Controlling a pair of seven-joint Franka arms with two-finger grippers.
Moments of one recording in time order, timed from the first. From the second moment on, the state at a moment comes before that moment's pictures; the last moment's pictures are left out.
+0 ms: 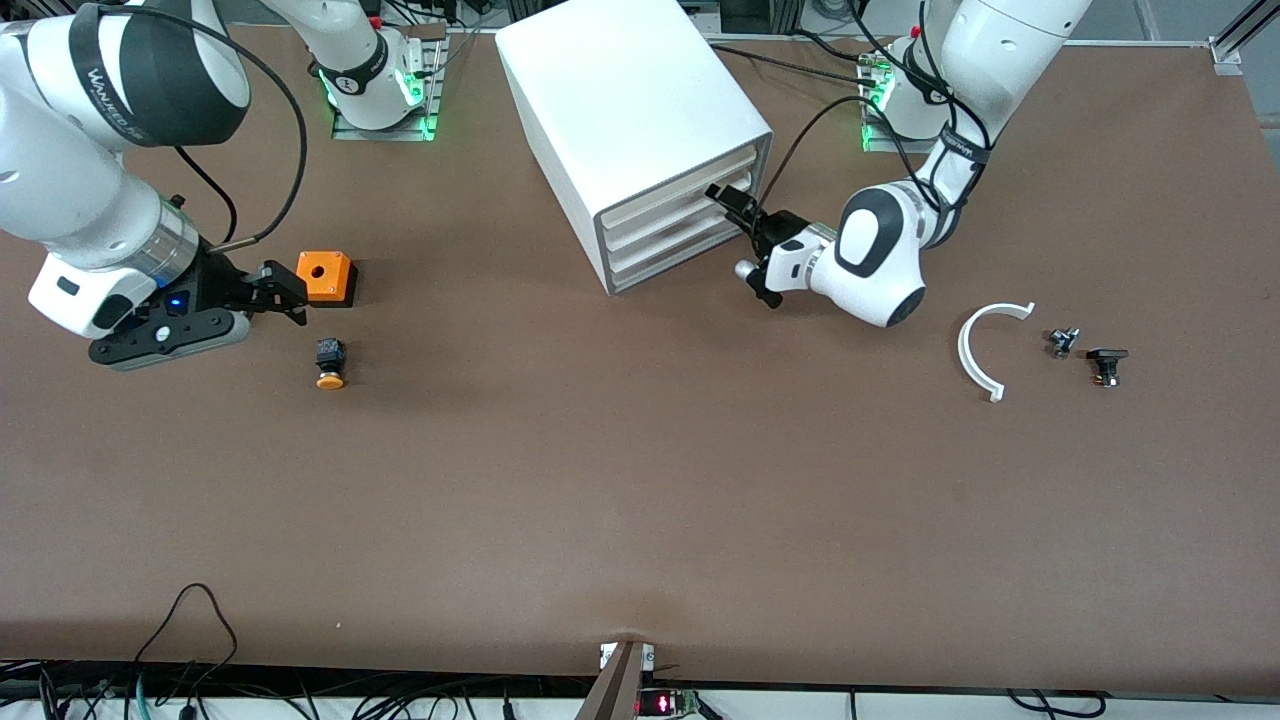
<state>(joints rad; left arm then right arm) -0.24 0.44 -0.23 -2.15 -1.03 1.78 0.67 0.13 0.15 0.05 -1.66 -0.02 1.86 -0.13</state>
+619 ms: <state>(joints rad) -0.14 0.40 -0.22 -2.13 -1.05 1.89 0.76 0.29 0.21 0.10 -1.57 -0.01 1.95 -0.28</state>
